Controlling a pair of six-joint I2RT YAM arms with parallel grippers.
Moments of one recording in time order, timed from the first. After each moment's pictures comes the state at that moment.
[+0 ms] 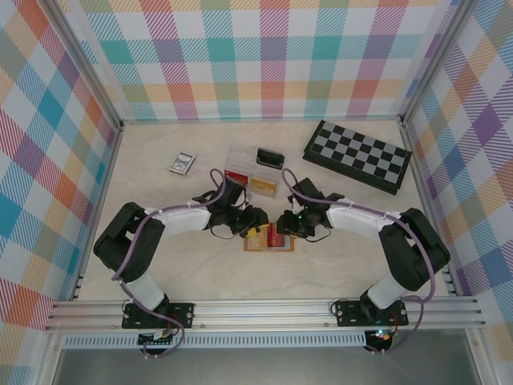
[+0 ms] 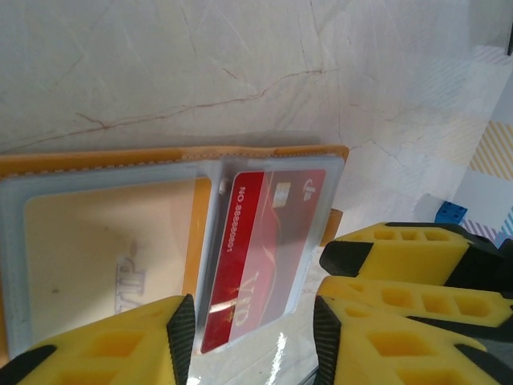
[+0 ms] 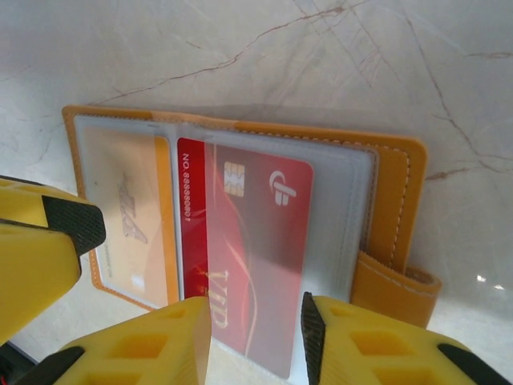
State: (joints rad) left arm -0.63 1.69 0.88 -0.14 0.54 -1.02; right arm 0.63 1.58 0.86 -0.44 -0.34 0.69
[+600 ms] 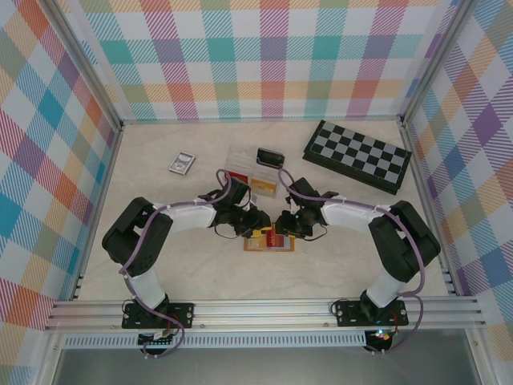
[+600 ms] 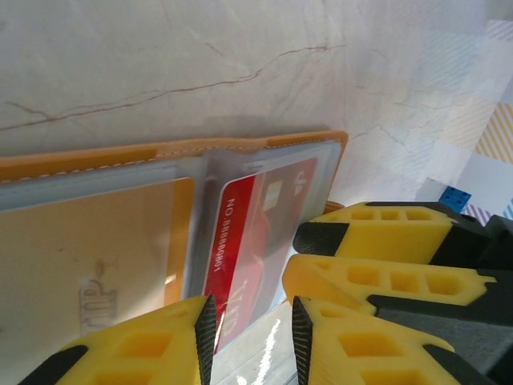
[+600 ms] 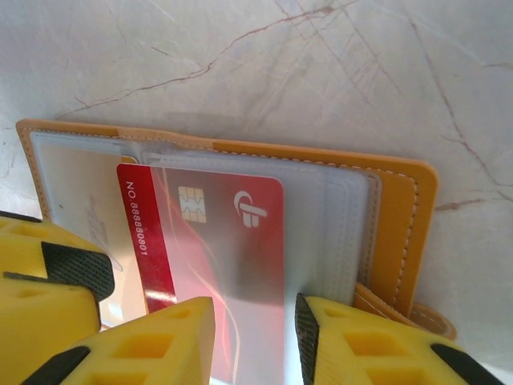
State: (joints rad) left arm -0.65 1.76 0.93 -0.17 0.59 -1.01; right arm 0.63 1.66 0.89 -0.44 -0.34 0.70
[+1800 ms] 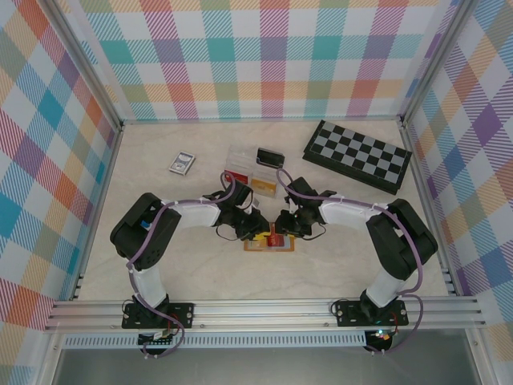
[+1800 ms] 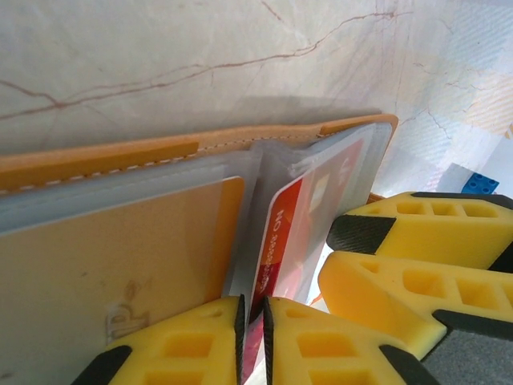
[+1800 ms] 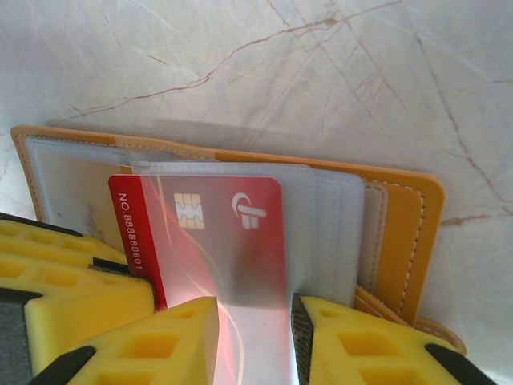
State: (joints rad) left arm -0.65 1.82 0.95 -0.18 0.64 -0.98; right arm 0.63 1.68 0.91 -0.45 -0.33 0.69
